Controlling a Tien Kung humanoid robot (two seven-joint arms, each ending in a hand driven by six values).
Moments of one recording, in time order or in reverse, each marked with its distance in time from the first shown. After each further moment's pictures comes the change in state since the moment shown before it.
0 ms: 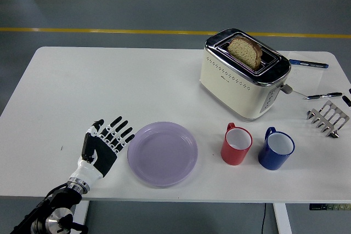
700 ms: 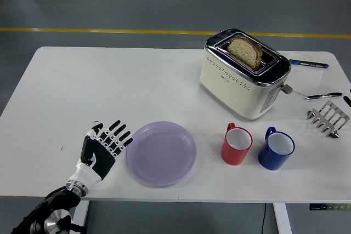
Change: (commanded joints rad) left arm -0.001 -0.007 -0.008 0.033 -0.008 -0.051 0.055; right arm -0.001 -0.001 -0.001 0.000 0.000 0.000 0.000
